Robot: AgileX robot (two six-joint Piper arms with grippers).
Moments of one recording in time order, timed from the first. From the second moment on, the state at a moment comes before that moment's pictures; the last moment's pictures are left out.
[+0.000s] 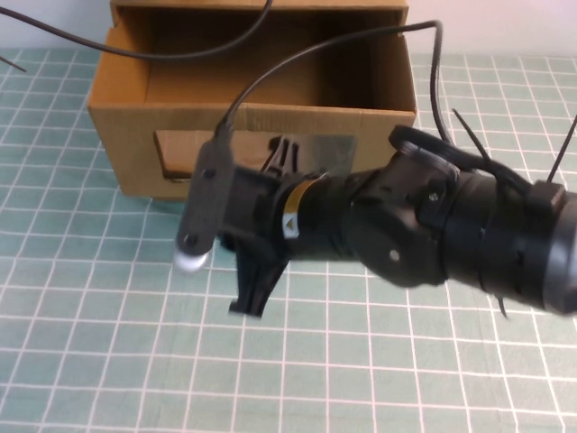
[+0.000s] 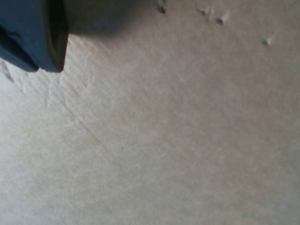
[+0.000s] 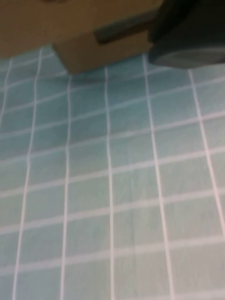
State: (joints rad) right arm 0.89 1.69 -1.31 -0.08 0.34 -0.65; left arm -0.18 2.07 -2.25 -0.70 1.06 0.52
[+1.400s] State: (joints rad) right arm 0.98 1.79 -1.31 -1.05 0.42 0.43; left arm -0.18 2.07 -2.25 -0.69 1.08 0.52
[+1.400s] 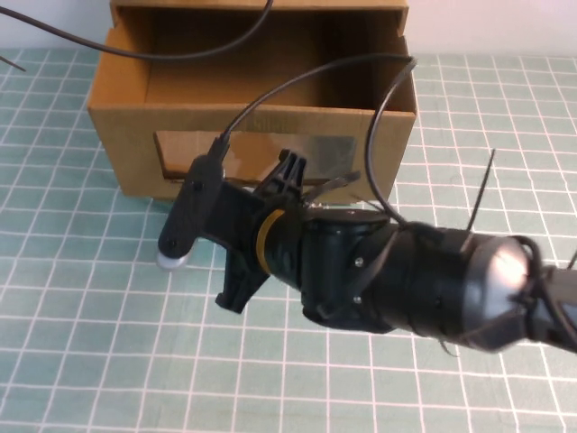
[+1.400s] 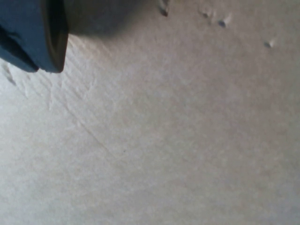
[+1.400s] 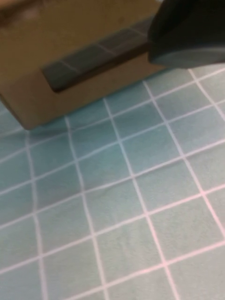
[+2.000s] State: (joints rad) right arm 0.80 1.91 -1.48 -1.25 0.36 0.58; left arm -0.18 2.07 -2.25 -0.69 1.07 0.52
